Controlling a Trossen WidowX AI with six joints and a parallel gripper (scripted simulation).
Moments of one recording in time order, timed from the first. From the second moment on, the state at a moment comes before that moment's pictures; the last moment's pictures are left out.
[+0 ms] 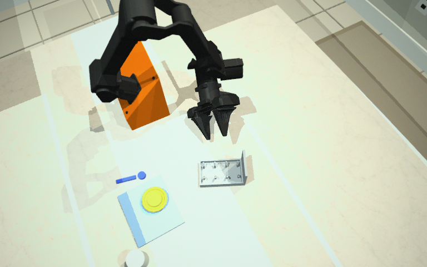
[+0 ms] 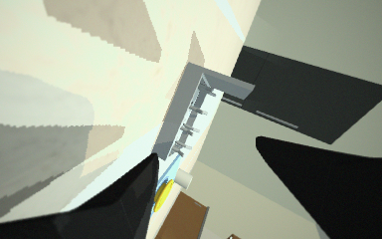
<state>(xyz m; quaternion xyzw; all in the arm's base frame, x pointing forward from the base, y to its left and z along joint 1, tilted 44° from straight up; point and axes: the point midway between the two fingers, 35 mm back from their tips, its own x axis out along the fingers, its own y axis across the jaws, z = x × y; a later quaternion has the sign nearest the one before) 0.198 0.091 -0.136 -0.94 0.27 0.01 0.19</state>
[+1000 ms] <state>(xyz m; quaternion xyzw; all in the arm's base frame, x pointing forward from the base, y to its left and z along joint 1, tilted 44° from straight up) 0.263 0.098 -0.075 -0.73 0.51 -0.04 0.44</state>
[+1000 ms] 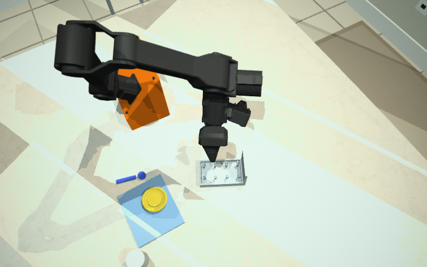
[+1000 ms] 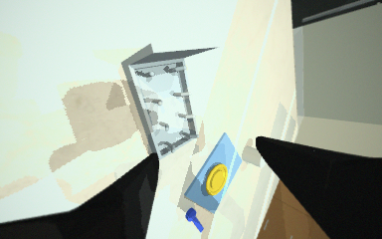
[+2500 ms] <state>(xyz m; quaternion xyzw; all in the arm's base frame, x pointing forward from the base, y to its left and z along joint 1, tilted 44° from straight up) 0.299 0.012 0.105 -0.25 0.66 -0.26 0.66</state>
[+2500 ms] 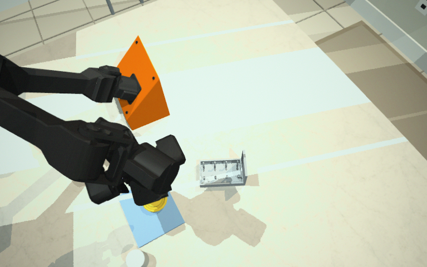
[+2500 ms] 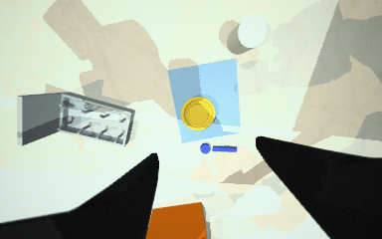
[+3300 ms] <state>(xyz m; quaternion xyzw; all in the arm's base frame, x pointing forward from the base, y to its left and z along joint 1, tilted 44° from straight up) 0.290 -0.074 0.026 -0.25 0.66 -0.27 0.65</state>
